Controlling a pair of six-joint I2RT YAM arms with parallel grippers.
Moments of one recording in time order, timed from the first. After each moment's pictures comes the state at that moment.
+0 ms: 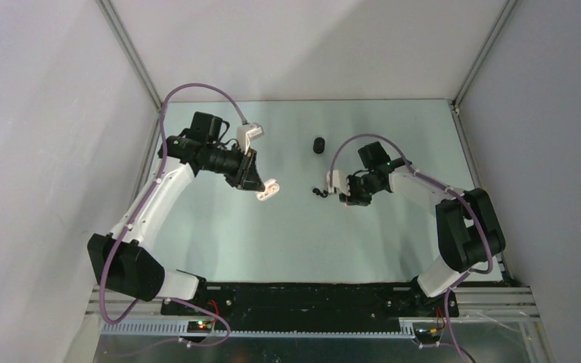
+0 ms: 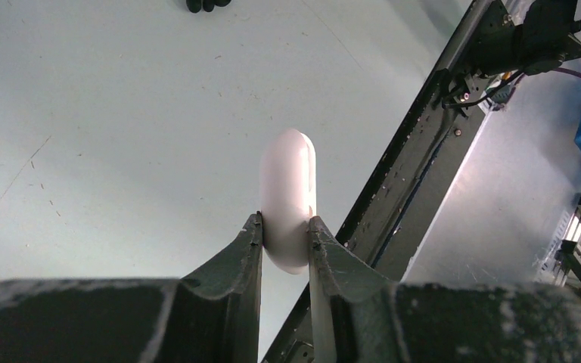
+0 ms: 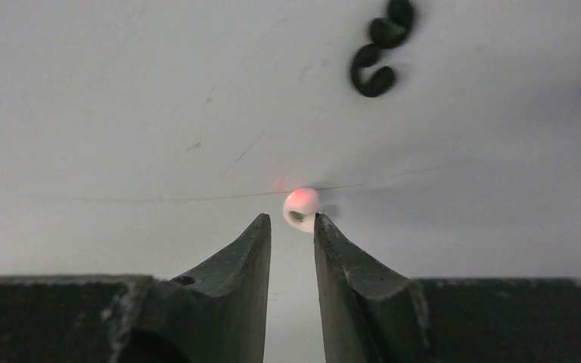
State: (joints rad) left arm -0.27 1.38 1.34 -0.99 0.76 0.24; right arm 0.39 1.61 0.99 -0.57 -0.51 -1.32
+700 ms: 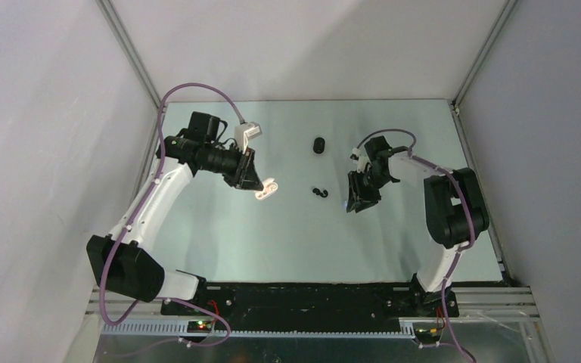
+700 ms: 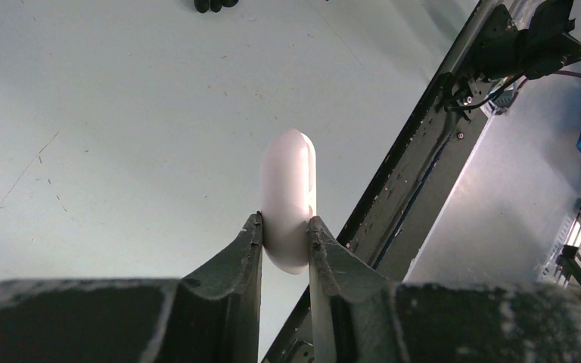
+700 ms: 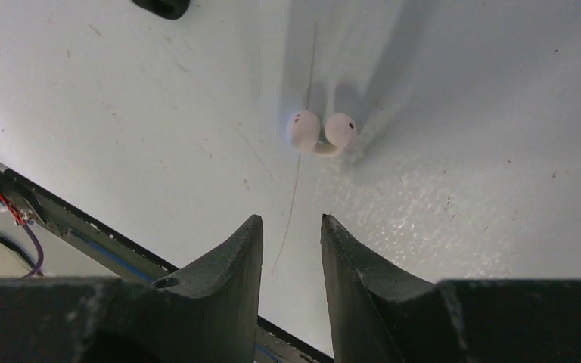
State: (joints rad) left arm -0.26 1.37 1.34 -0.99 0.75 0.23; right arm 0.29 1.80 1.16 -0.72 -0.44 0.14
